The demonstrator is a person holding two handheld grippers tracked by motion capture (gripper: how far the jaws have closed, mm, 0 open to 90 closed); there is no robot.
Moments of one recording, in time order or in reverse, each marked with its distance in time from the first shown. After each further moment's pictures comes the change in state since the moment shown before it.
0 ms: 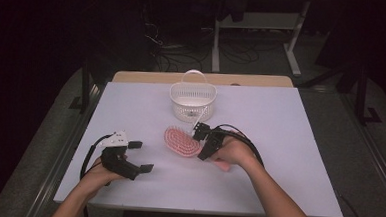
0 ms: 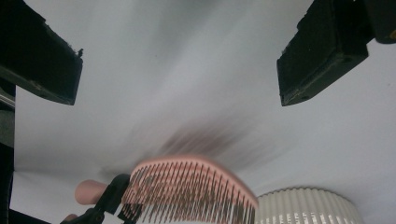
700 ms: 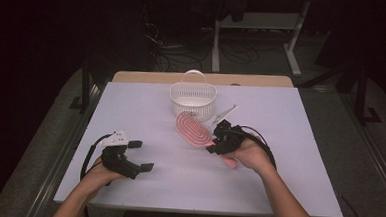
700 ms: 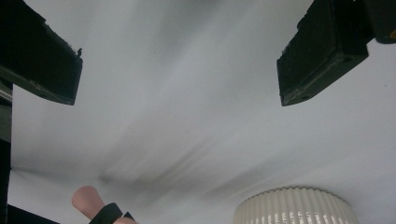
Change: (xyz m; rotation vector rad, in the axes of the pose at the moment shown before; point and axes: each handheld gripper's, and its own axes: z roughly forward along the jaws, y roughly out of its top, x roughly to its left) left arm 0.001 0.001 0.001 -0.006 0.010 -0.018; right arm -0.014 -0.046 -0.026 -0.296 -0.028 0.062
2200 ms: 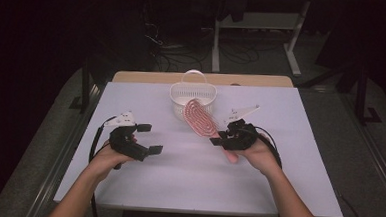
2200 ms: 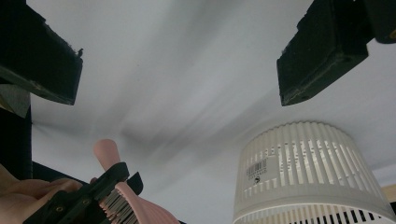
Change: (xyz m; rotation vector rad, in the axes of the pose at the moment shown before) left arm 0.007 0.053 0.011 -0.076 -0.050 0.003; right arm -0.013 -0.020 -0.021 -0.259 0.003 0.024
